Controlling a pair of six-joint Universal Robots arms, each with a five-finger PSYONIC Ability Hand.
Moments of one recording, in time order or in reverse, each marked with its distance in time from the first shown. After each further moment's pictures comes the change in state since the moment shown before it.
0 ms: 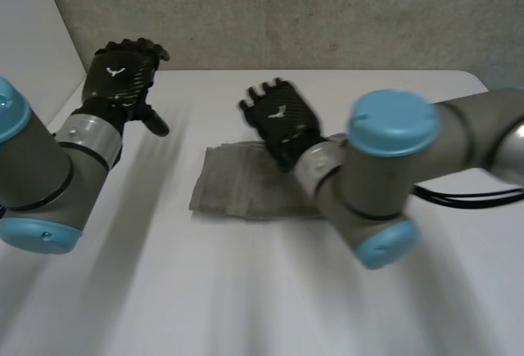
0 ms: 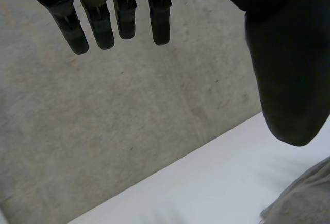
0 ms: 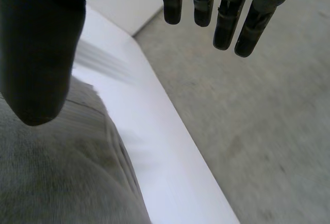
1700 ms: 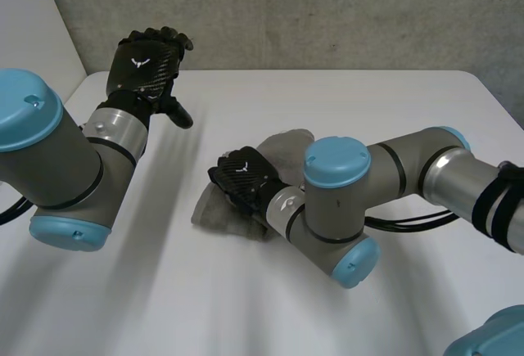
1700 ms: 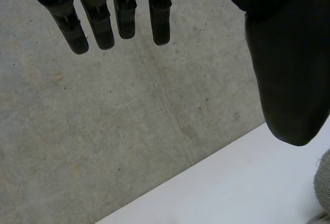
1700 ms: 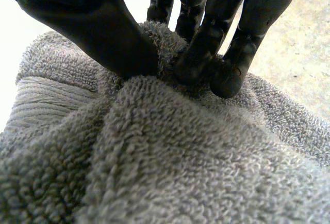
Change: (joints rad) left arm -0.094 -0.033 0.069 0.005 -0.067 -0.007; right arm 0.064 0.282 -0.173 0.061 -0.175 0.205; left_hand 0.000 -0.001 0.000 0.000 0.000; right_hand 0.857 0.851 1.075 1.067 1.121
